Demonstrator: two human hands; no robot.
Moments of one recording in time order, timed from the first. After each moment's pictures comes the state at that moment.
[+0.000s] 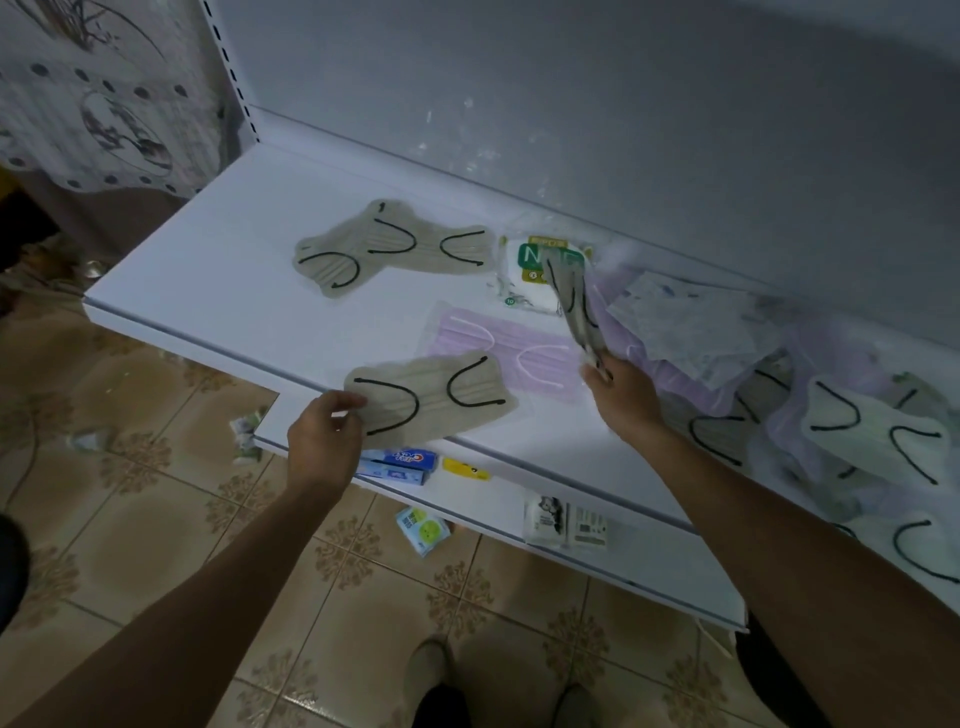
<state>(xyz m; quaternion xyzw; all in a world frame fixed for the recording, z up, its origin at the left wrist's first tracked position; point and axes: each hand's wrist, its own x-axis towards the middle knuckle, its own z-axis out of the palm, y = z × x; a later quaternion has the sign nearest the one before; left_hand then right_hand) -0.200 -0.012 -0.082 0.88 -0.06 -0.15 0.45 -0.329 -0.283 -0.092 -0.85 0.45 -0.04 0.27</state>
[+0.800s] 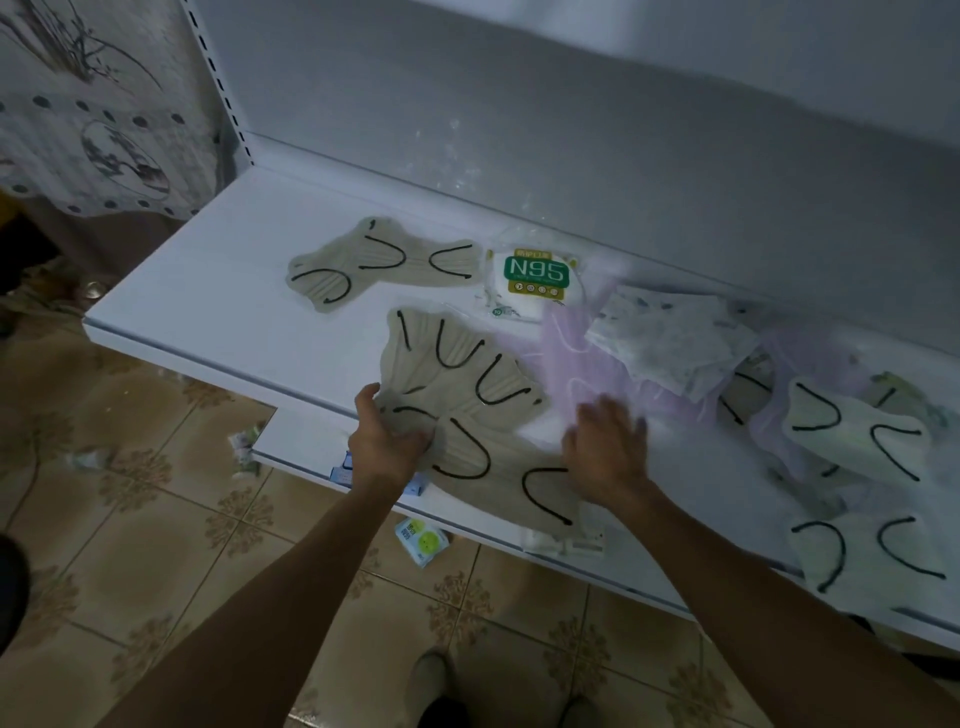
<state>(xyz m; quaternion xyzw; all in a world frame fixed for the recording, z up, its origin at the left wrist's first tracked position) -0.231 -0.057 -0.076 0.84 -0.03 -0.25 0.48 -0.366 -0.242 -0.098 -0.92 0.37 0.12 0.00</state>
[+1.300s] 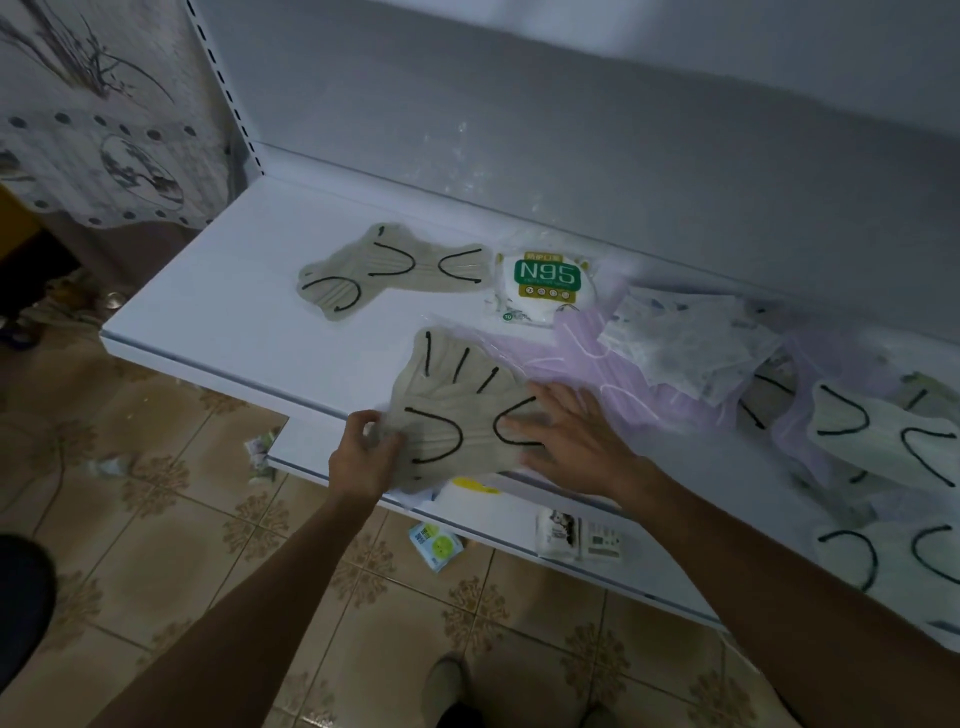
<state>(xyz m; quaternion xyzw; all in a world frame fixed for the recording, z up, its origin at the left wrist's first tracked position) -0.210 -0.028 -0.091 0.84 -0.04 -0.28 0.47 -0.337 -0.241 -0.094 -0.98 0.10 0.12 0.07</state>
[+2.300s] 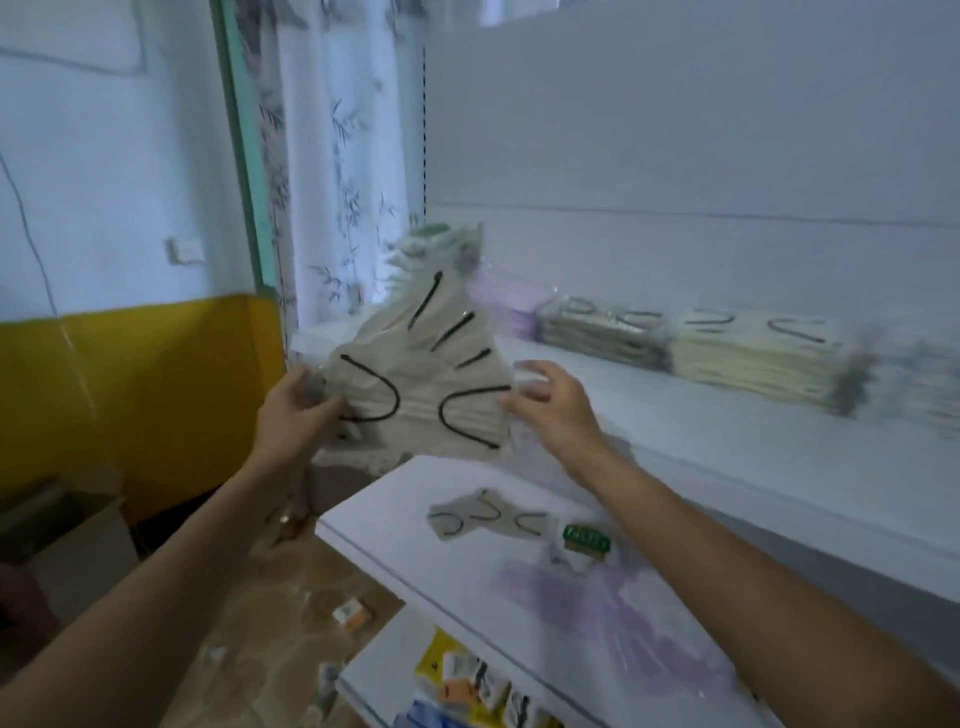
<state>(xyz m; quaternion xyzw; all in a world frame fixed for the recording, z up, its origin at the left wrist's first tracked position) -0.271 0.110 0.272 0.74 -0.18 0.15 0.63 -0.353 -0.129 0.286 -0.77 0.04 -0.25 0.58</state>
